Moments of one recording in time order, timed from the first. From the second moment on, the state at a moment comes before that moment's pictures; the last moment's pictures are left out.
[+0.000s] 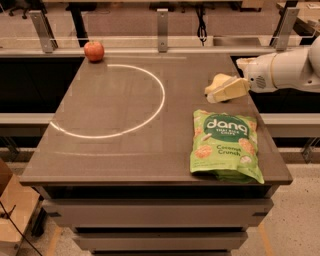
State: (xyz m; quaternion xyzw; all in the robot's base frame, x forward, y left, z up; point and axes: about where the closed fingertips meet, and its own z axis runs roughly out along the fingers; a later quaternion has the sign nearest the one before) arm 0.678 -0.198 0.893 -0.41 0.76 0.16 0.48
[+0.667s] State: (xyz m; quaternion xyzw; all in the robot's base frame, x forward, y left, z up) arm 0.714 -0.201 0.869 -0.39 0.76 0.15 0.50
